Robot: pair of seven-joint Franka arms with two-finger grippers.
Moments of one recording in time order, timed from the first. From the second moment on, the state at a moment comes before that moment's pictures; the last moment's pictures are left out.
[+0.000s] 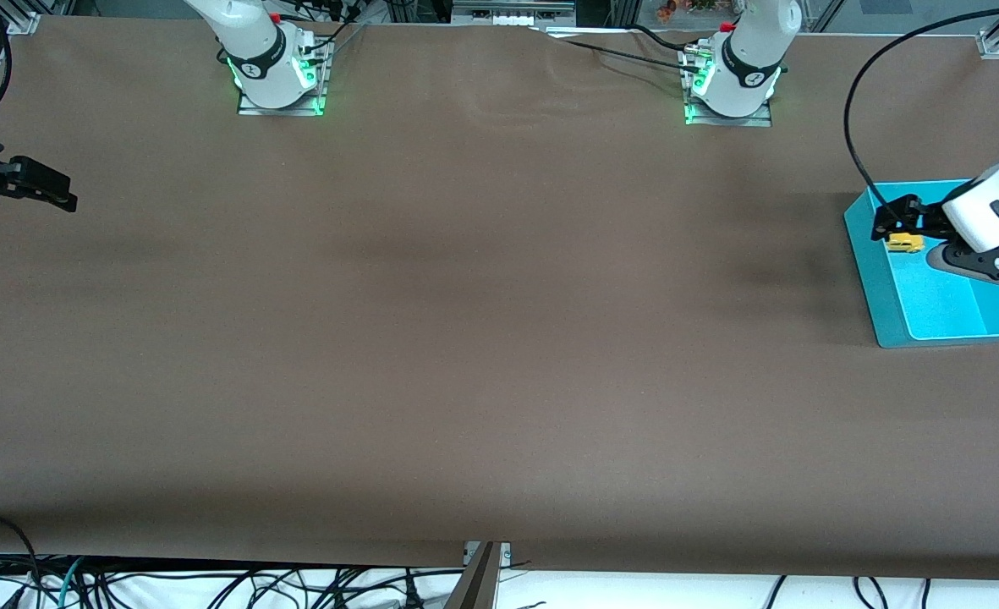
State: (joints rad) left arm 0.18 0.04 -0.11 -1.79 0.04 1.69 0.24; right arm -0.04 0.10 0.00 -1.46 -0.06 1.46 -0.07
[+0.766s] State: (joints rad) left arm 0.14 0.04 -0.12 -1.71 0.04 1.63 0.03; right arm -0.04 0.10 0.00 -1.46 -0.06 1.46 -0.07
